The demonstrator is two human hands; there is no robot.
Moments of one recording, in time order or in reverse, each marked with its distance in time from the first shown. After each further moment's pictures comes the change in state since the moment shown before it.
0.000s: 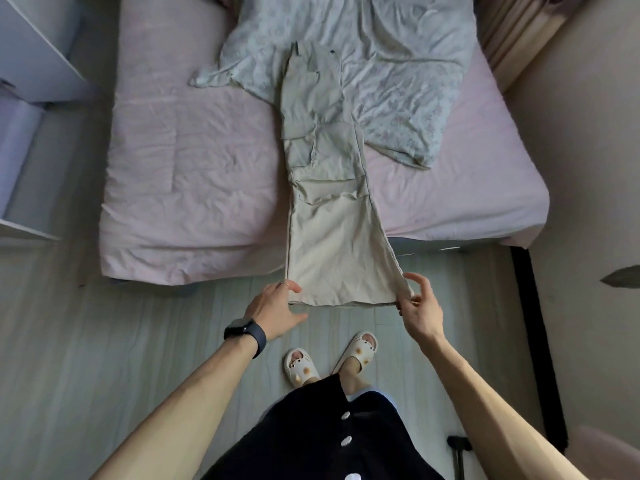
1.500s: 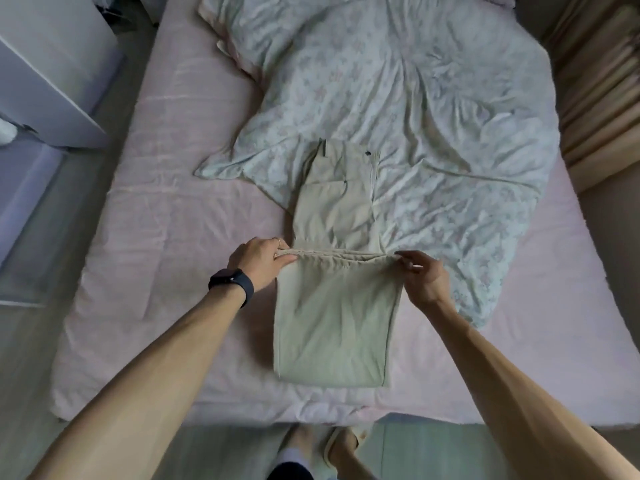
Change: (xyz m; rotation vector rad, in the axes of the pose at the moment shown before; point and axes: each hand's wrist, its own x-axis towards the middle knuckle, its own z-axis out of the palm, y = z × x) left_hand 0.415 0.049 -0.248 0.042 0.252 -0.052; right_hand 0.424 -0.284 0.052 -0.126 -0.094 -0.274
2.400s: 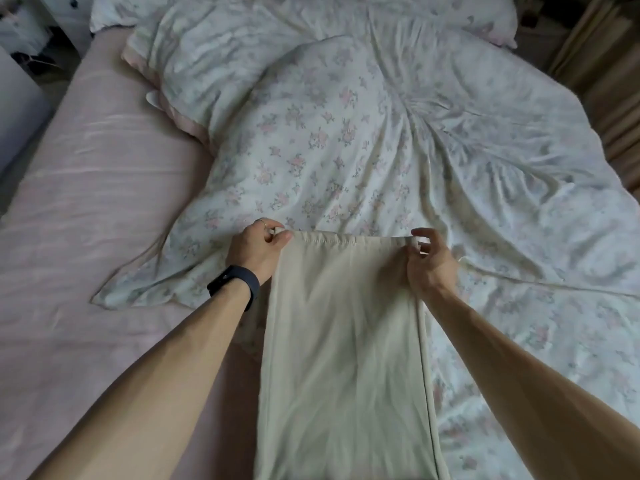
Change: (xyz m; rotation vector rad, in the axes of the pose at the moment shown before) left_hand 0.399 0.005 0.019 -0.516 0.225 -0.088; right_hand 0.373 -0.048 0.091 0.112 0.317 0.040
